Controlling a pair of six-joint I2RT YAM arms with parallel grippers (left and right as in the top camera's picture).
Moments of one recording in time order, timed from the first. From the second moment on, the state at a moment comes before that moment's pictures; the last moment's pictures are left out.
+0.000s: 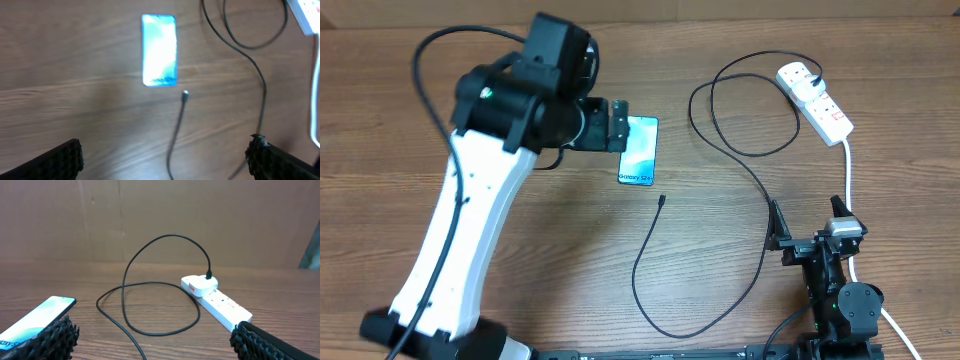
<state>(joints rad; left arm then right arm) -0.38 1.68 1.96 -1.43 0.09 -0.32 0.03 0.01 0.02 -0.04 -0.04 -0.01</state>
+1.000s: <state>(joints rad) -0.52 1.93 1.96 -1.38 0.08 -0.42 0.03 0.01 0.02 -0.03 -0.04 -0.01</state>
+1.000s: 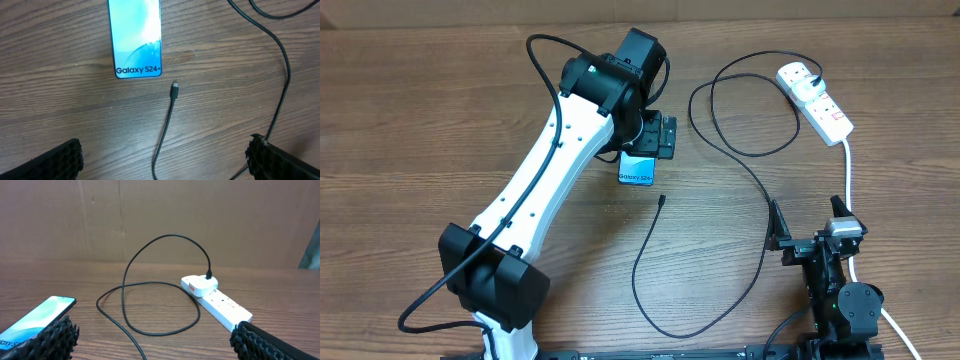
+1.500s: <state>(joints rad) -0.54 1.97 1.96 -1.36 0.09 -0.42 0.03 0.01 0.02 -0.04 -0.04 -0.01</state>
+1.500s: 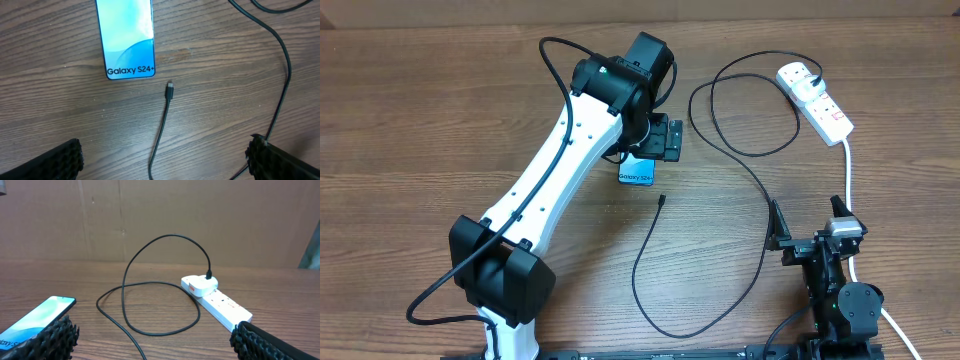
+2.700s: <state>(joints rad) -0.56 2.20 1.96 -1.21 -0.14 -0.51 0.03 0.01 0.02 -0.04 -0.04 -0.01</state>
